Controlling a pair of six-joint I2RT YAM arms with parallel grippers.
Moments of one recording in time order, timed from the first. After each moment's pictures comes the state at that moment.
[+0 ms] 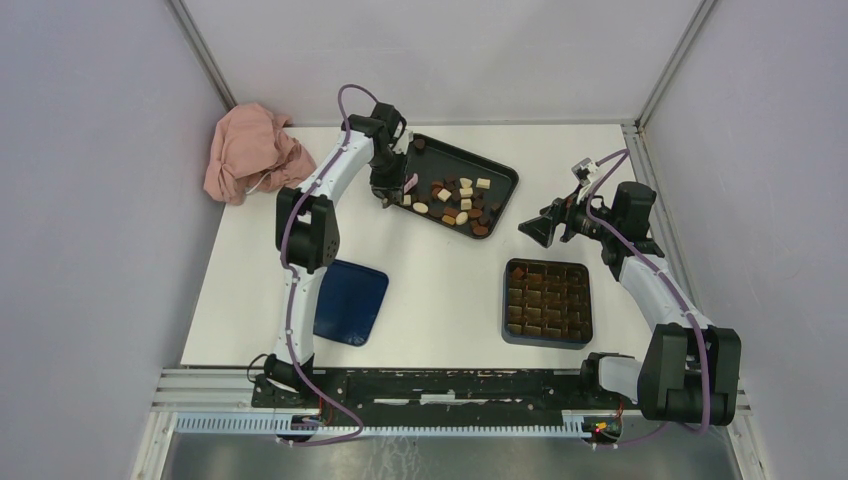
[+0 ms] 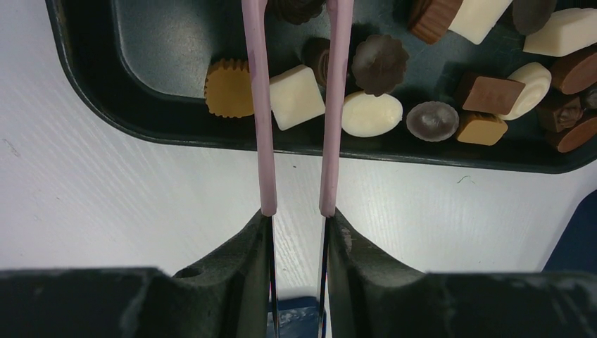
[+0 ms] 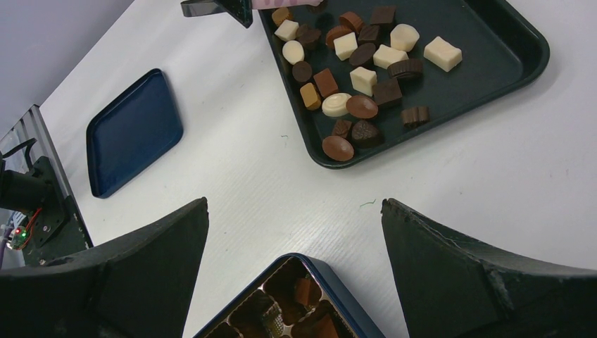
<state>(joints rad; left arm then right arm) -0.35 2.35 2.20 -1.14 0.16 -0.11 -0.09 1.22 0.68 0.10 -0.95 0.04</state>
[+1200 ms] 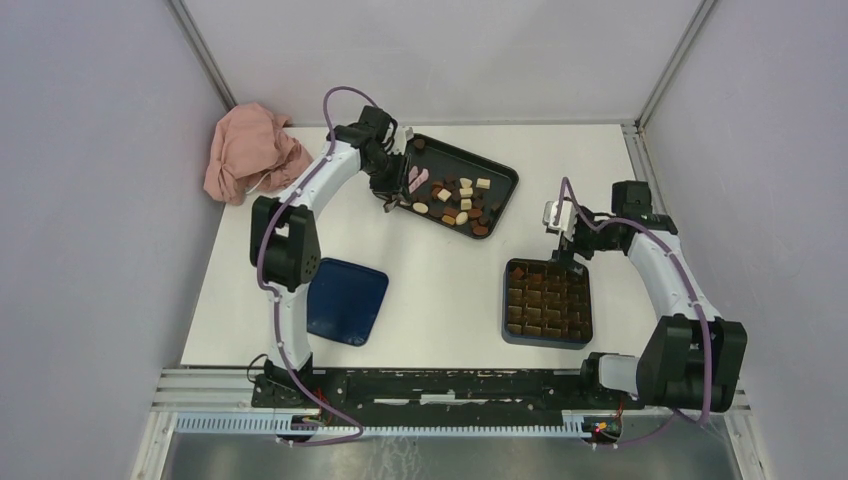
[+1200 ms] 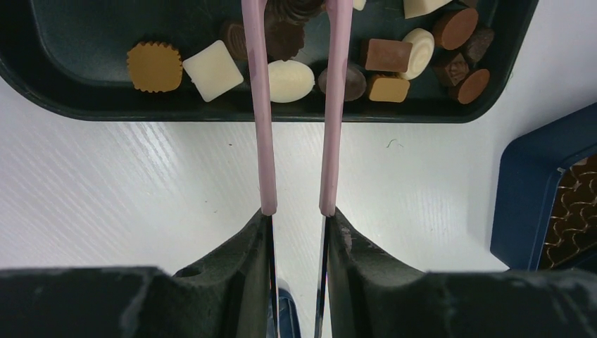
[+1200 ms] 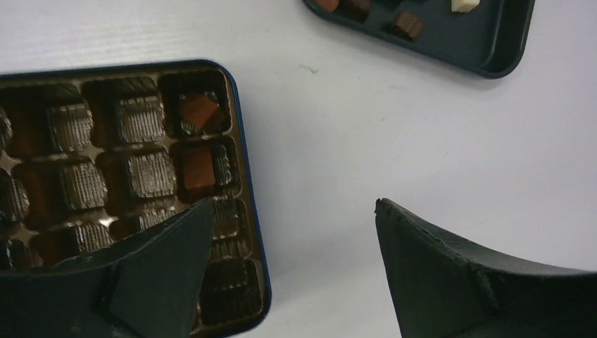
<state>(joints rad) -0.35 2.10 1.87 -0.91 0.32 -0.11 -0.11 1.25 0.89 -0.72 -0.80 -1.28</state>
